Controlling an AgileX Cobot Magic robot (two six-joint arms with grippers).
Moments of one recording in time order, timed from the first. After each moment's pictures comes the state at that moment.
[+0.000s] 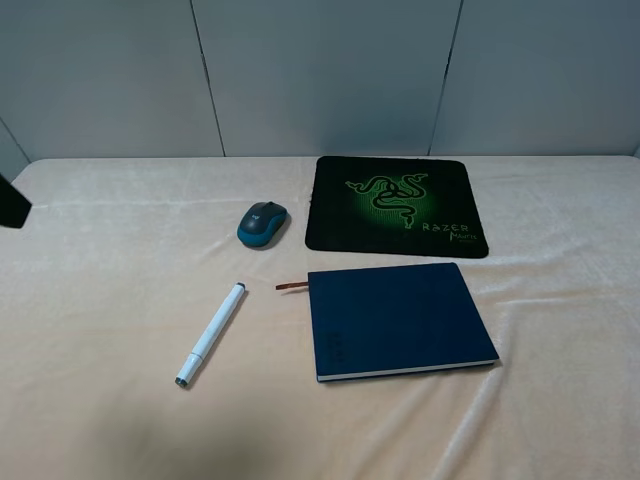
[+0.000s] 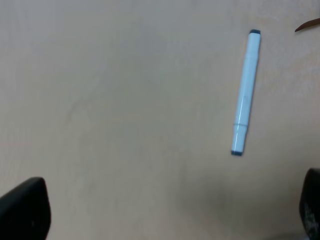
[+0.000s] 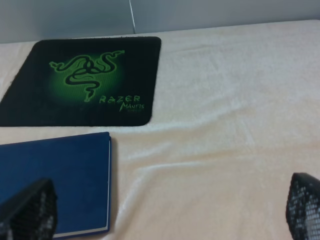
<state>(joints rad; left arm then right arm) -0.14 0.99 -0.94 -0.05 1.04 0.04 0.00 -0.01 -0.50 0.06 1.03 0.01</state>
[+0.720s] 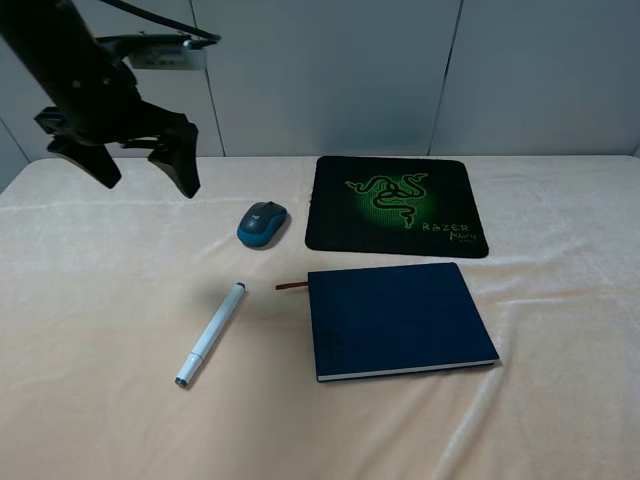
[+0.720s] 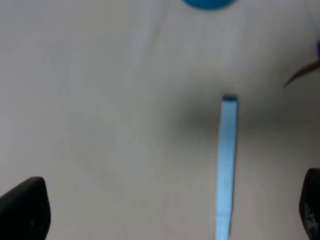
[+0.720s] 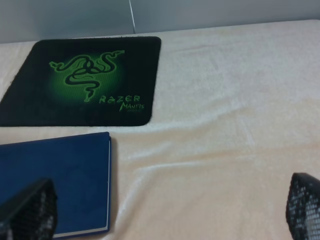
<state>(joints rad) -0.32 1.74 -1.40 -0.05 1.00 0.04 0.00 -0.01 -0.50 0.06 1.03 0.01</state>
